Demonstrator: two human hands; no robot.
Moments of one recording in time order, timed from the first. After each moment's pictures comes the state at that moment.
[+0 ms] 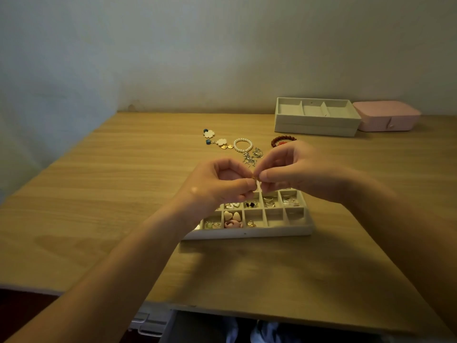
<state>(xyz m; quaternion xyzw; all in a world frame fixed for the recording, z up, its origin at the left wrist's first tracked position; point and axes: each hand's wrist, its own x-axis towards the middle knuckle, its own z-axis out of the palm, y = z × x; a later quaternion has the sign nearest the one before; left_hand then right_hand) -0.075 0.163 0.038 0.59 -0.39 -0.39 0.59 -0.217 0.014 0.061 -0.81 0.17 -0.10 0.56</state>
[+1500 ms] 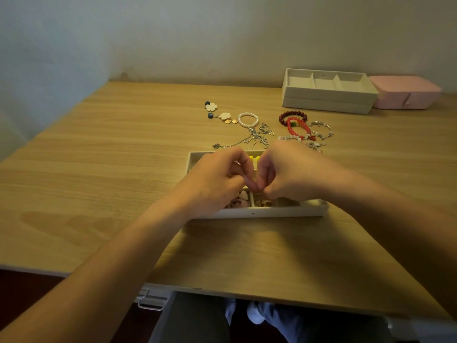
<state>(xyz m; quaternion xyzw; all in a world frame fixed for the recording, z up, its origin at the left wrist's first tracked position) -0.068 0.168 0.013 0.70 -0.55 -0.23 0.39 -0.192 0.055 0.048 -0.94 0.26 0.03 0.20</state>
